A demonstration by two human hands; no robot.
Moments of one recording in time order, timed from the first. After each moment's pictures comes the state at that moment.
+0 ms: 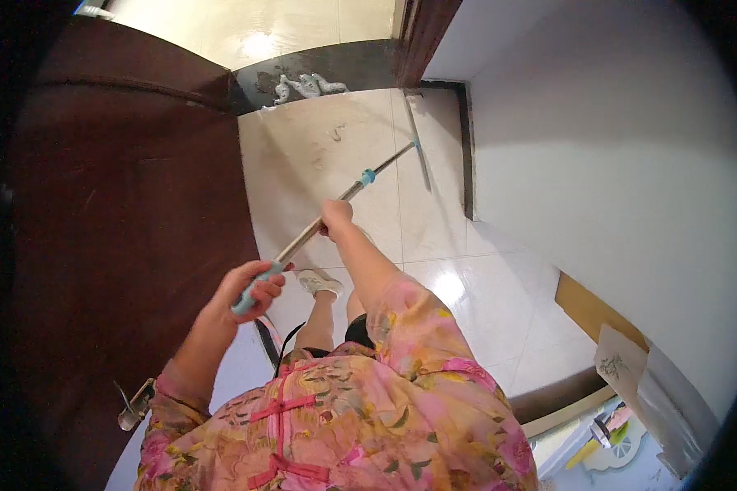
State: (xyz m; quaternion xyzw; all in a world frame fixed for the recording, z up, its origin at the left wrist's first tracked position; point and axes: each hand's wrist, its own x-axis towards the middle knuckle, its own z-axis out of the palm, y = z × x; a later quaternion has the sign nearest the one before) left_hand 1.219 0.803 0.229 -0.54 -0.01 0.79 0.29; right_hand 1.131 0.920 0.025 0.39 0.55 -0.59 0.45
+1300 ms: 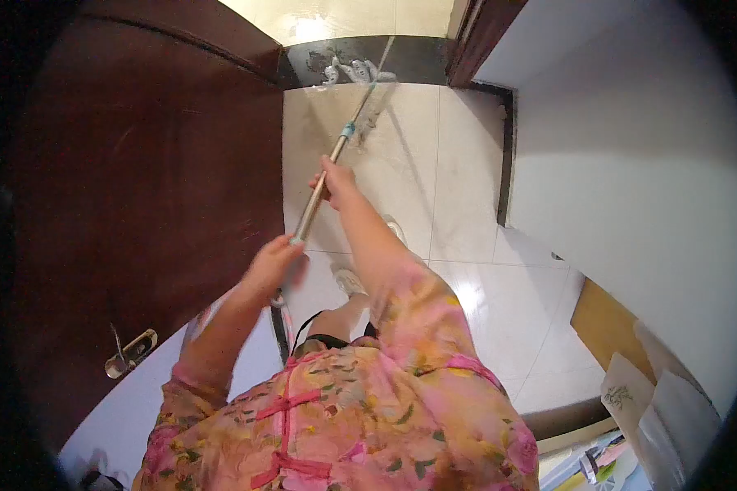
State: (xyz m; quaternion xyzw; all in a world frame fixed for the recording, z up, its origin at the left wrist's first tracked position) left_hand 1.274 0.822 0.230 -0.47 0.53 0.66 0.26; right_hand 1.151 0.857 0.062 0.31 0.42 -0.70 0.49
